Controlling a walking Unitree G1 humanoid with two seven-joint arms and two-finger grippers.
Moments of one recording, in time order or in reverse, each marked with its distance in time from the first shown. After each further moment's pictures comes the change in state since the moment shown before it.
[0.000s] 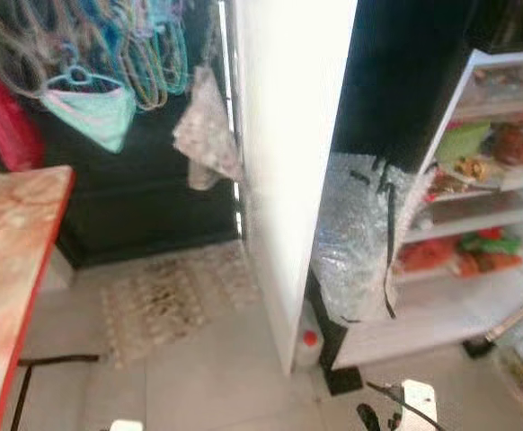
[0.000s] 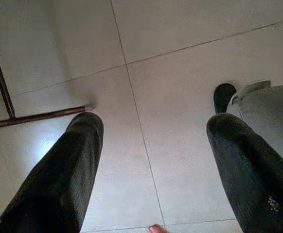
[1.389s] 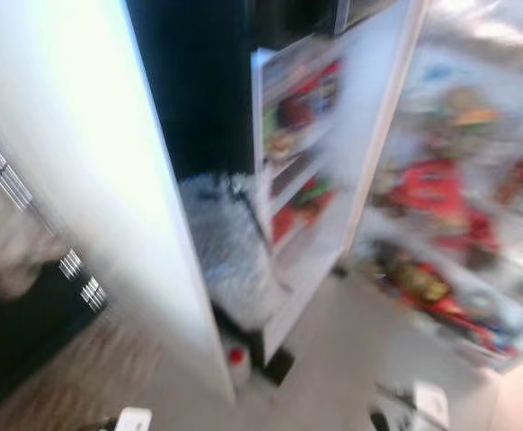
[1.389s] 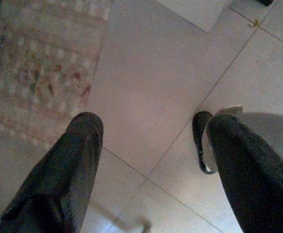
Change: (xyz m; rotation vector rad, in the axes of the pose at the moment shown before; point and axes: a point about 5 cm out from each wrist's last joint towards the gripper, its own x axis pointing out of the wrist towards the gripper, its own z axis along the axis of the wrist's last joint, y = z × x) left arm 0.002 -0.002 0.006 0.002 -0.006 -0.002; right arm 0.001 0.001 0.002 0.011 -0.019 -0.046
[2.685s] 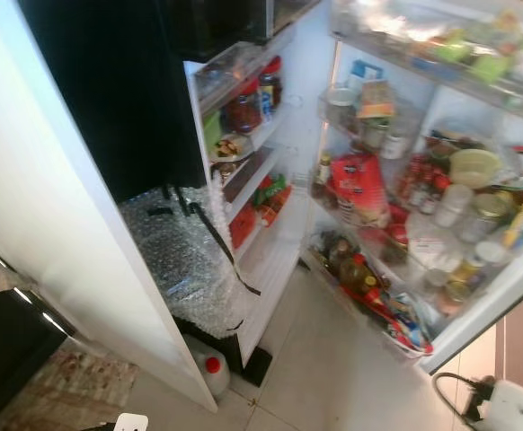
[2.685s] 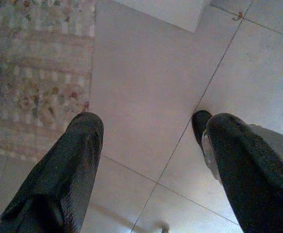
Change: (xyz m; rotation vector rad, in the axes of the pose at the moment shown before) left arm 0.001 -0.001 0.004 0.025 -0.004 -0.005; right arm -0.053 -0.063 0.043 -0.106 -0.635 -0.748
